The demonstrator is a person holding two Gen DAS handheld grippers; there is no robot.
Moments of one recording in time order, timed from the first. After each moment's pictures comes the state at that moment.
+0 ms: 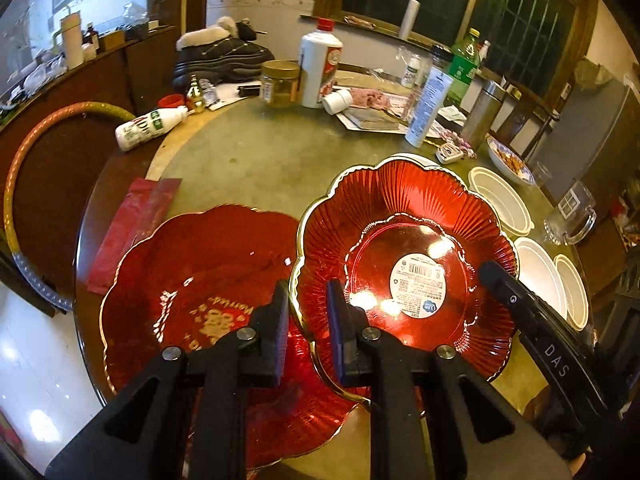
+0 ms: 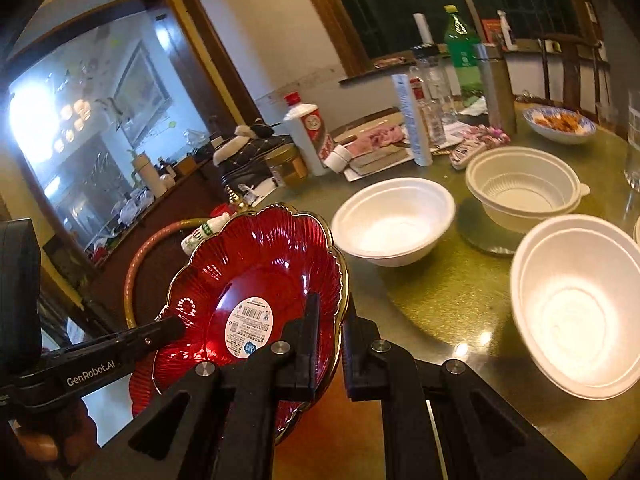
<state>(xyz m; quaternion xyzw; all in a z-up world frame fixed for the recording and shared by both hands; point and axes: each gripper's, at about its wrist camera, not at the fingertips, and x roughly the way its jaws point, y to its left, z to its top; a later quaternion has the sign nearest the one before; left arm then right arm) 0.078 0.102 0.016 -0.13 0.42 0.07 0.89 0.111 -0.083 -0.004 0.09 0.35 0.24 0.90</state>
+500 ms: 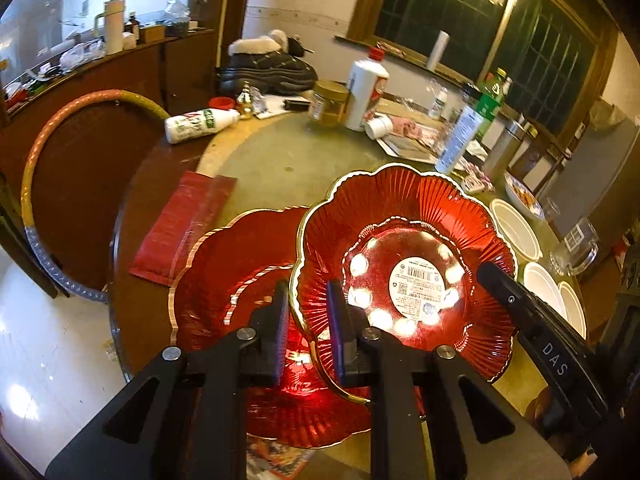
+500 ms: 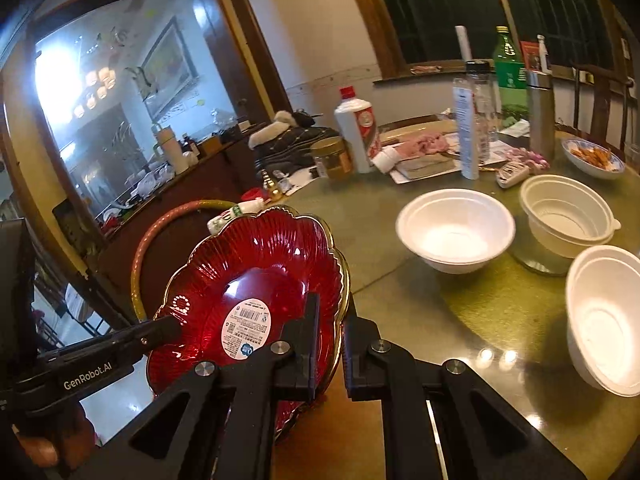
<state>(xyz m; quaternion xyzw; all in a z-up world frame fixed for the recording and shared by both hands) 0.034 0.153 0.020 -0.17 0.38 0.11 0.90 0.093 -0.025 0.011 0.04 0.34 0.28 0.90</state>
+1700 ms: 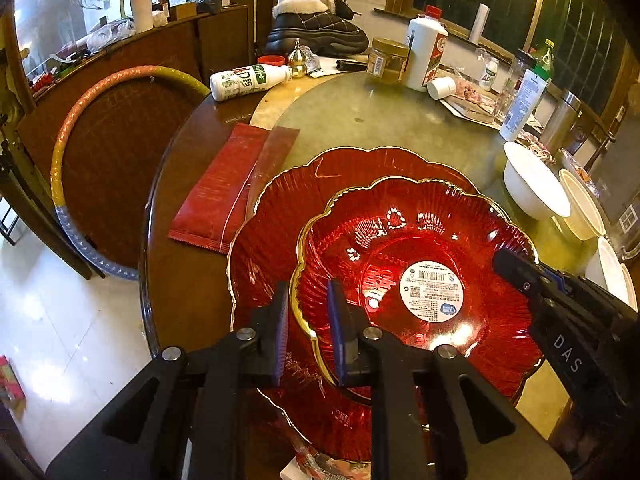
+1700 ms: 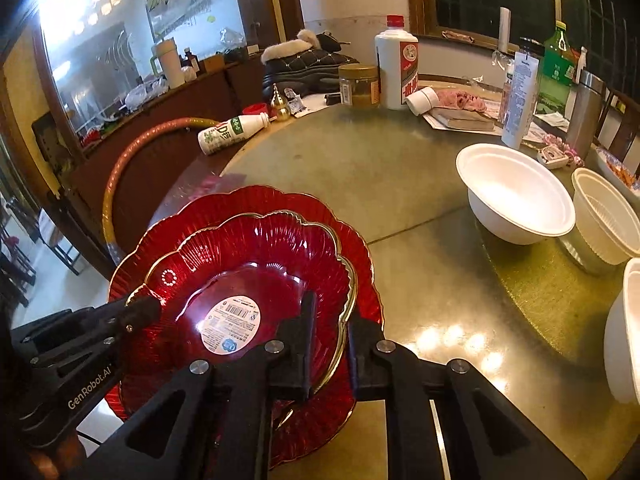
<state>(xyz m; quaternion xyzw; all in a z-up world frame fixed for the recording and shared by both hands) 0.035 0.181 -0.042 -0.14 0.44 0.17 0.87 0.102 0.050 -0.040 -0.08 0.41 0.26 0.87</state>
